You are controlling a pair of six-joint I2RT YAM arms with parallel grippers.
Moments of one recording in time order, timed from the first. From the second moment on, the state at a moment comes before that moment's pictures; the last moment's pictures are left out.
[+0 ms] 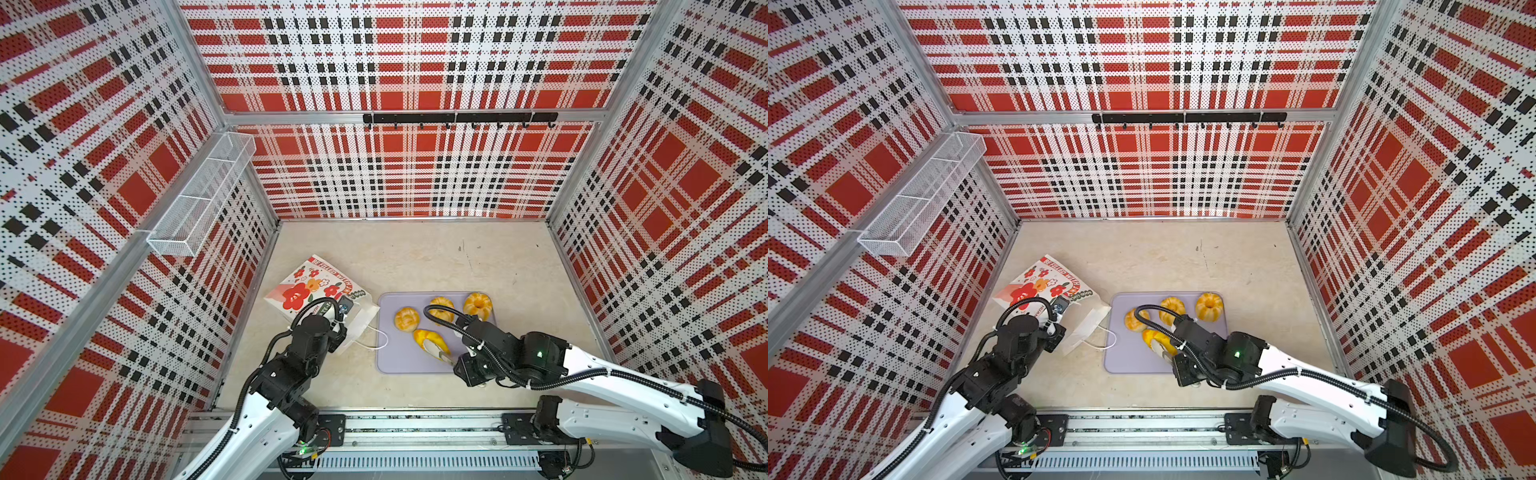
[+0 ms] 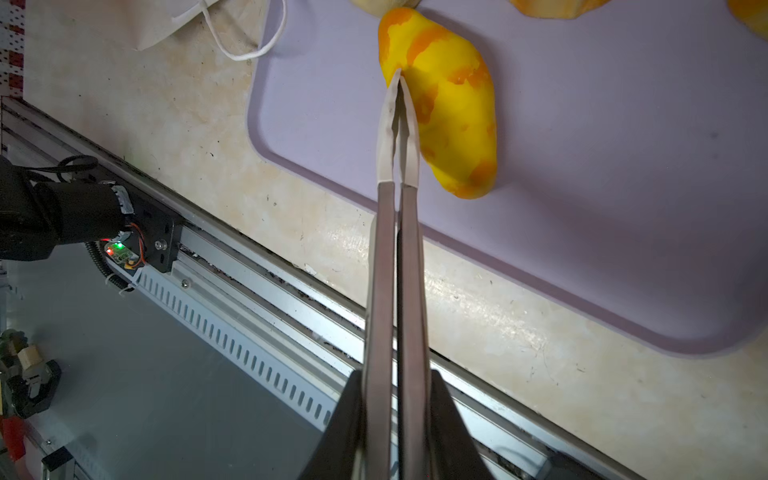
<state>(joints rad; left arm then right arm) -0.54 0.55 0.49 -0.44 -0.42 0.39 1.11 1.01 0.85 -0.91 -0.01 0.78</state>
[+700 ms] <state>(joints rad) -0.56 0.56 0.49 -0.44 -0.40 0.40 1.14 1.25 1.05 -0.57 -0.09 0.72</state>
